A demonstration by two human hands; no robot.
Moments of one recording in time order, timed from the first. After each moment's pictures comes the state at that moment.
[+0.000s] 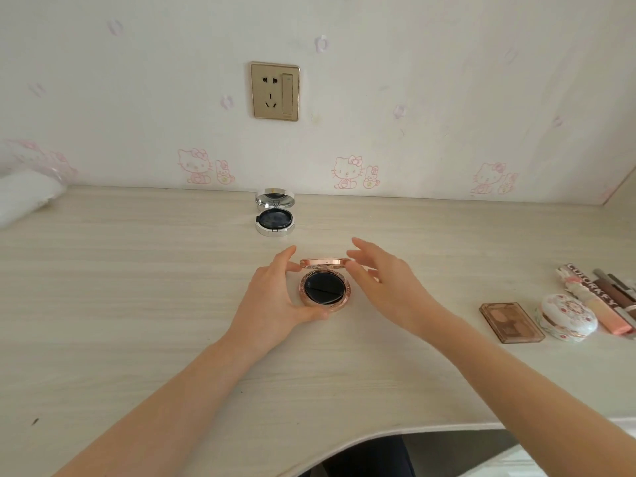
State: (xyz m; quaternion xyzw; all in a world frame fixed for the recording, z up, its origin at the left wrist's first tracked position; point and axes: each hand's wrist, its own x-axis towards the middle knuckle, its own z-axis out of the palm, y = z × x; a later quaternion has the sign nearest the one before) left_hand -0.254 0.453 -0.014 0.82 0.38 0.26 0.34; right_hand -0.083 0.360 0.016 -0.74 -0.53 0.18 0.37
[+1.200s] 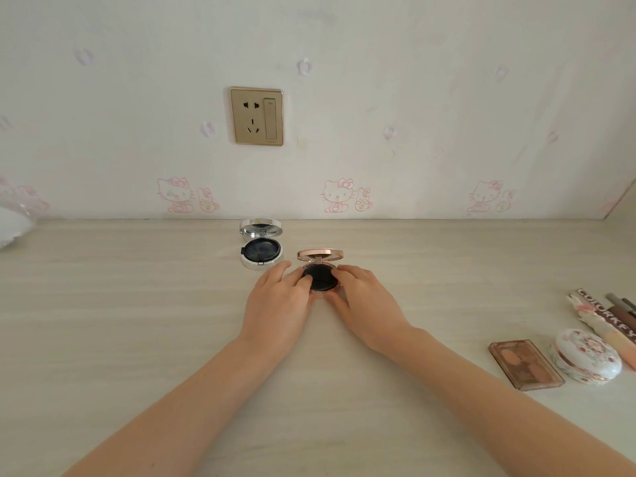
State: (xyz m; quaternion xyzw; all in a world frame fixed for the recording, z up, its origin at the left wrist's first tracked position) left_hand -0.192 0.504 -0.024 0.91 0.30 0.26 -0.08; right_hand -0.059 0.416 -0.011 -0.78 -0.59 0.02 0.21
